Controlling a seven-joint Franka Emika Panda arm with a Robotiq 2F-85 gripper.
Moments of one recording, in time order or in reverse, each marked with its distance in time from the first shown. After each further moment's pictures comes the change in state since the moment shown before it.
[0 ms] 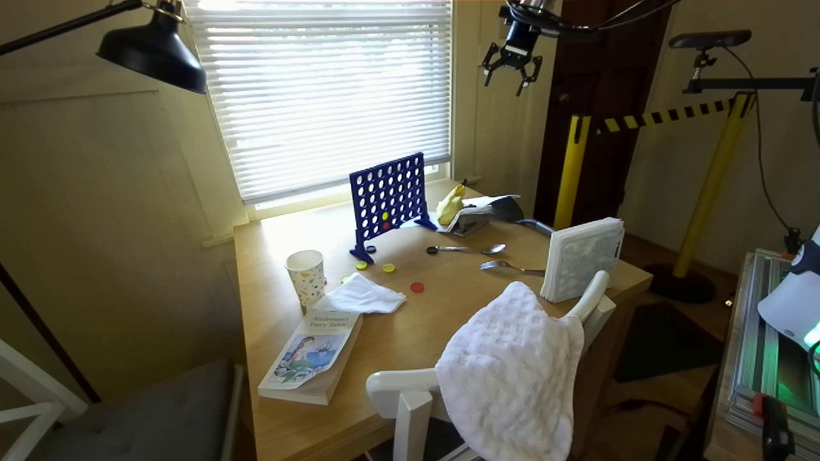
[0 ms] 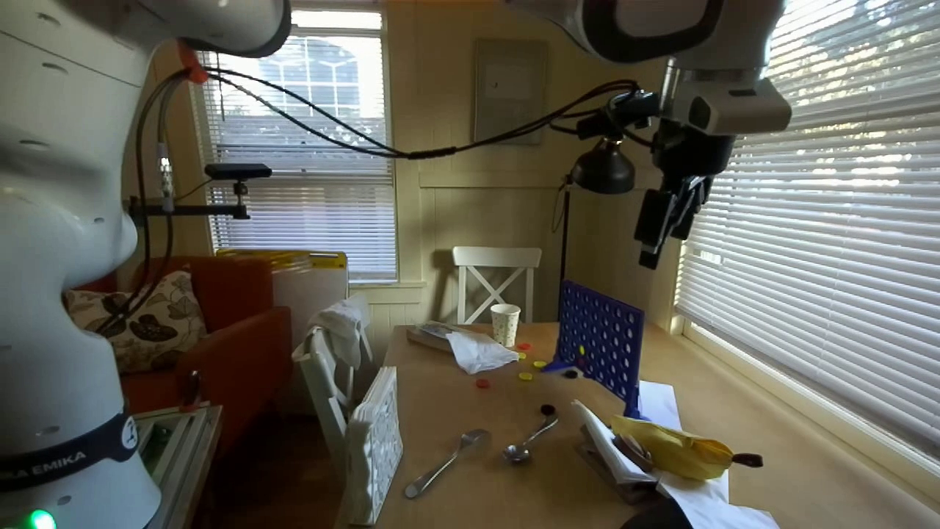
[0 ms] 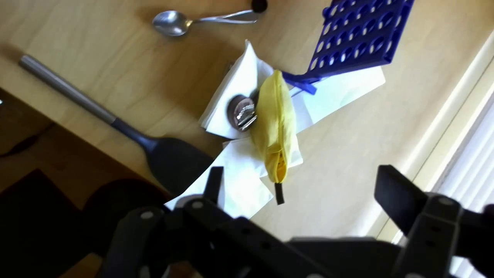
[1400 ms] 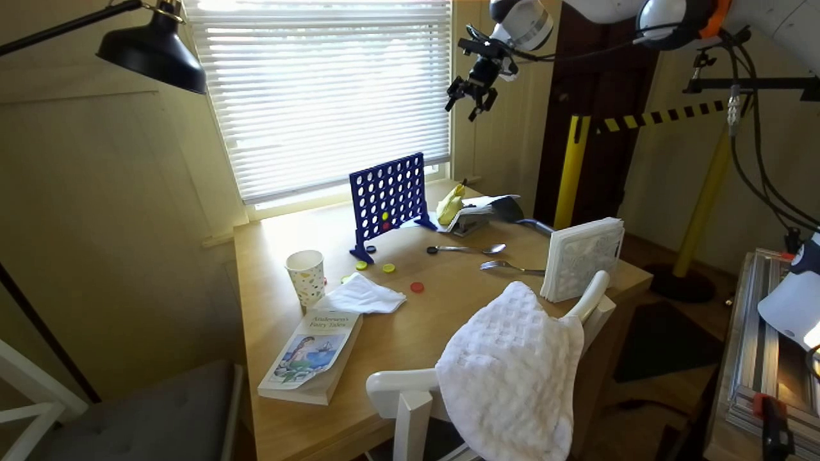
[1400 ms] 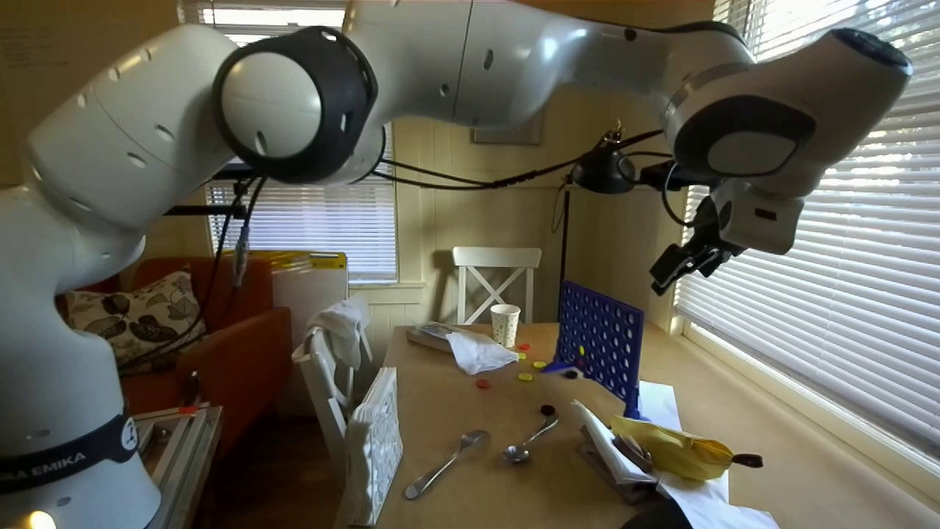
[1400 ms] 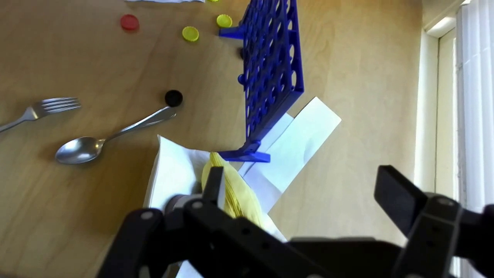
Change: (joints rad) arm -0.114 0.517 0.143 0.619 0.254 -0.182 0.389
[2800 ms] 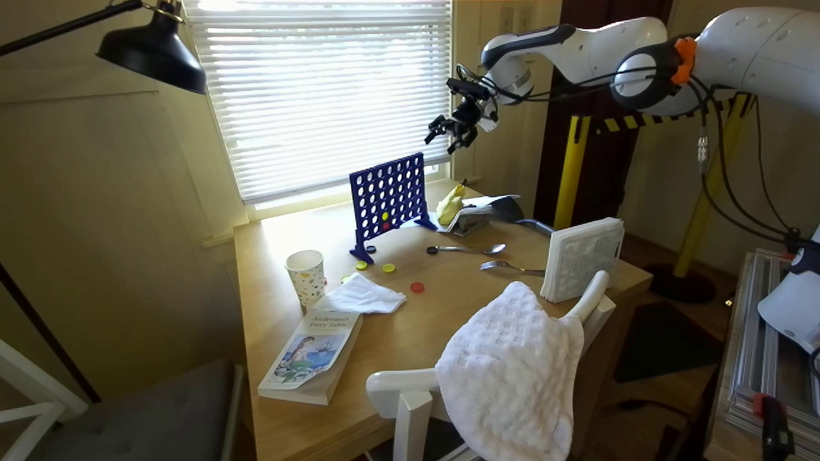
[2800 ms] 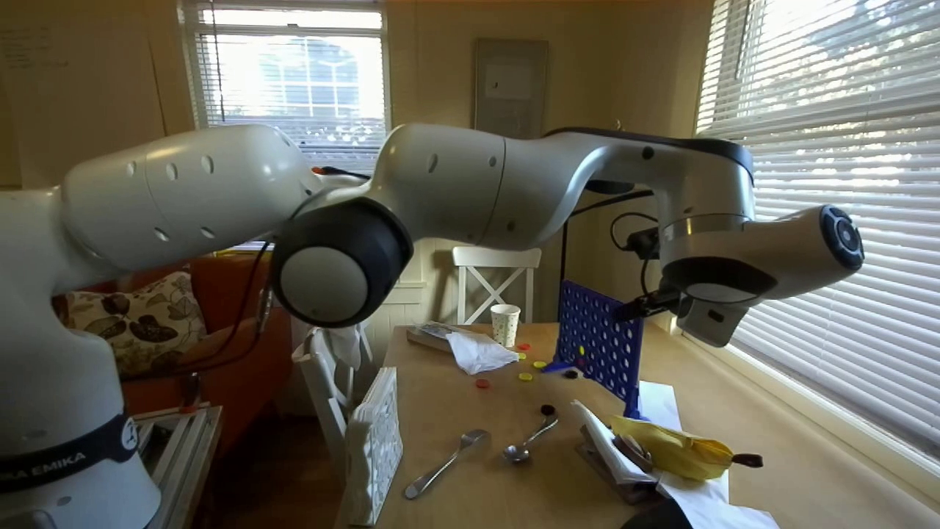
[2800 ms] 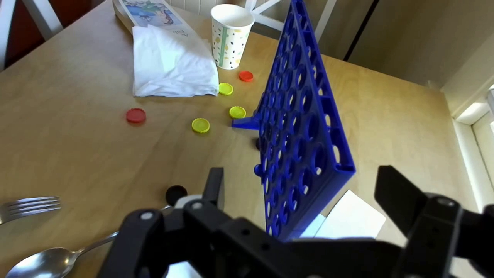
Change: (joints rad) arm -0.047 0.344 0.249 0.280 0.076 -0.104 0.027
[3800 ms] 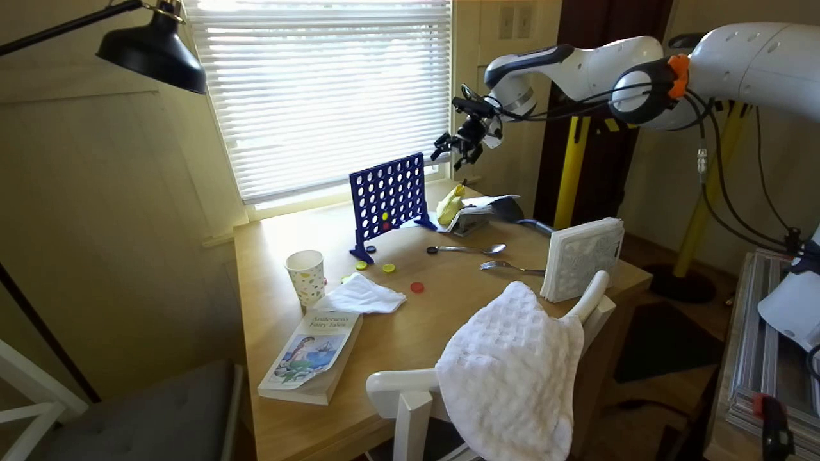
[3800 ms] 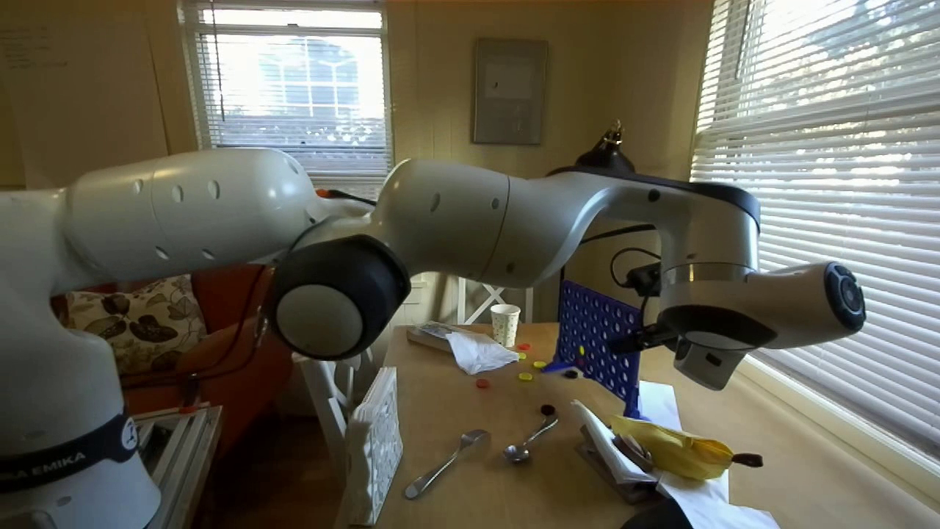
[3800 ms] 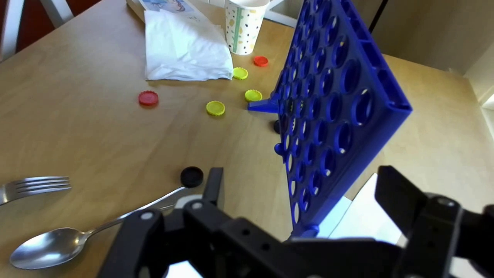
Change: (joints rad) arm -0.018 0.086 0.001 0.034 -0.001 -0.019 -0.039
